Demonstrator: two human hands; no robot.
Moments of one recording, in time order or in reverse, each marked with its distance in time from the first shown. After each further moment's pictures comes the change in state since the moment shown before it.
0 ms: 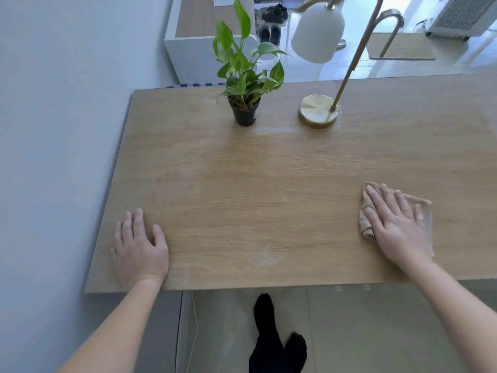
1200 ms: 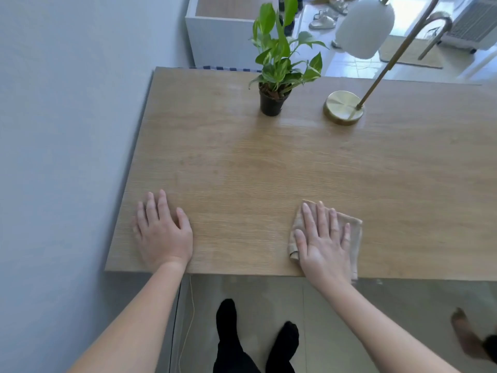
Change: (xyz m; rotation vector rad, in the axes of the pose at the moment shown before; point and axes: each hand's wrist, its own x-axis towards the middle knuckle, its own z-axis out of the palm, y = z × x) left_hand 0.001 -0.004 0.001 -0.001 0.018 0.027; right_hand -0.080 -0.176 0.071 -0.031 -0.023 -0.126
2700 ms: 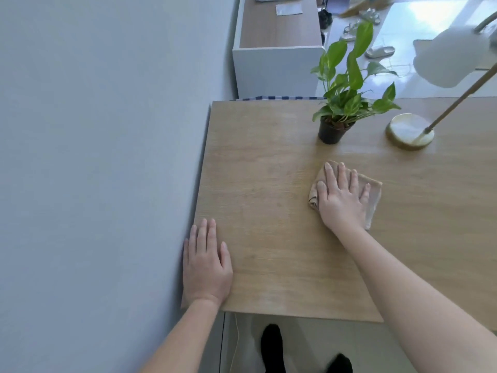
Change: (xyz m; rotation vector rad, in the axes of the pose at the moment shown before) left_hand 0.055 -0.075 -0.005 0.000 -0.085 0.251; right_hand 0.168 -0.144 -0.032 0.119 0.020 0.103
